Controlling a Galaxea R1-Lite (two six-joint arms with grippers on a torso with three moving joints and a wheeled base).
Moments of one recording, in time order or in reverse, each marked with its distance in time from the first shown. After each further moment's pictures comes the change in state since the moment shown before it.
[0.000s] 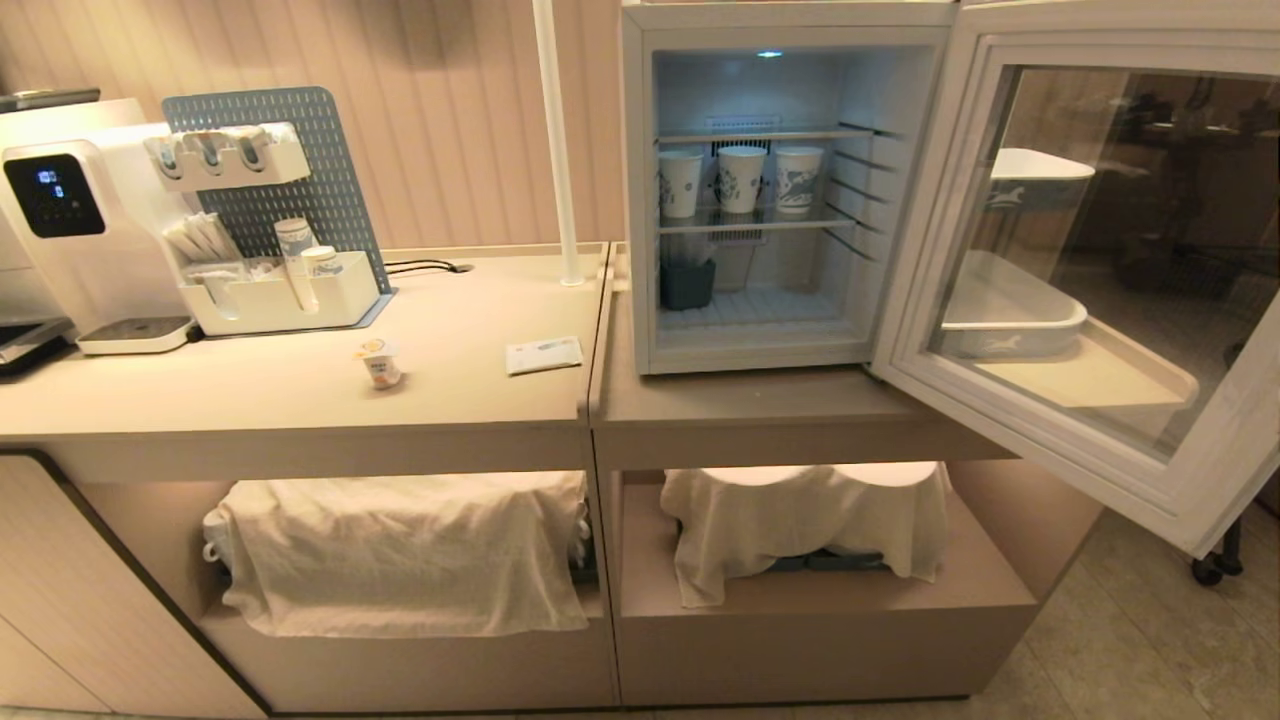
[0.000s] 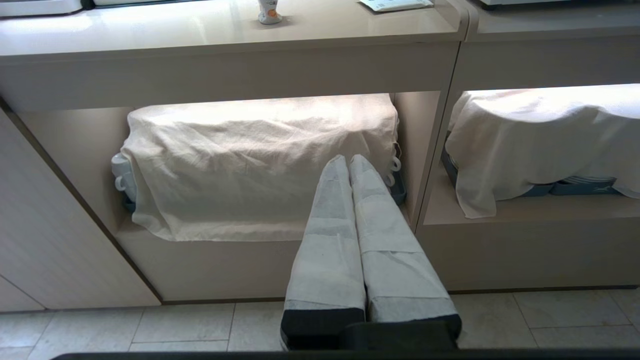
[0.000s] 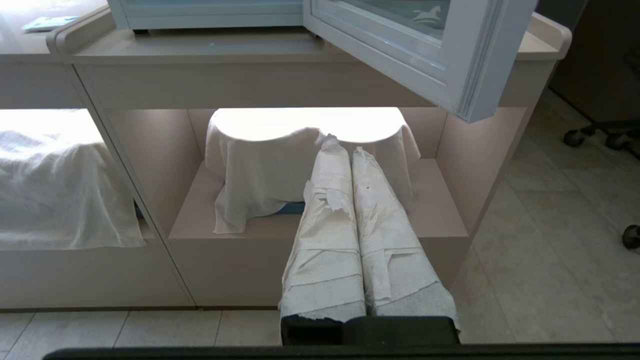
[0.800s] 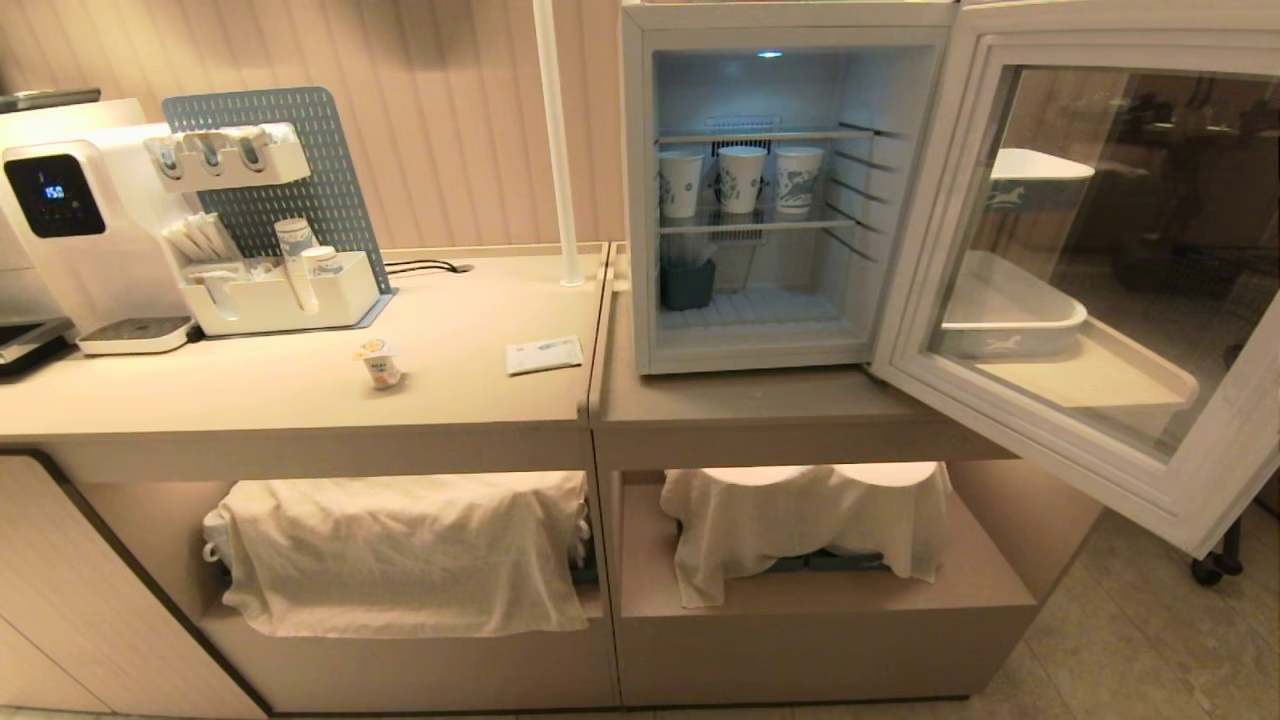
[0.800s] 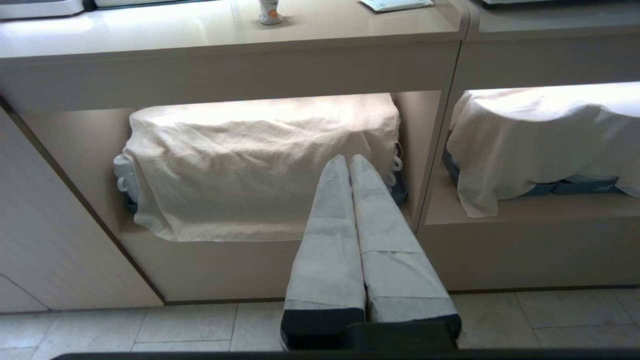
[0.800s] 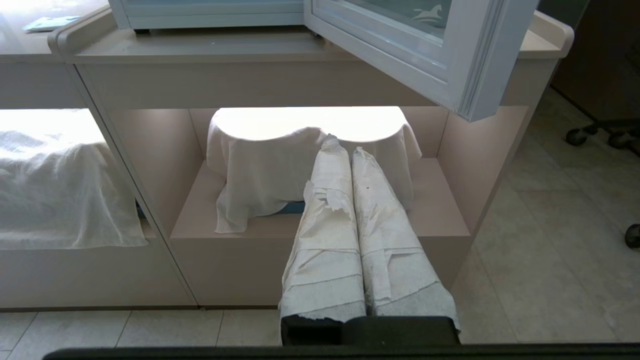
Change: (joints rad) left arm 0.000 0.000 0.000 0.001 0.000 0.006; right arm 0.000 0.000 0.000 0.001 0.002 0.003
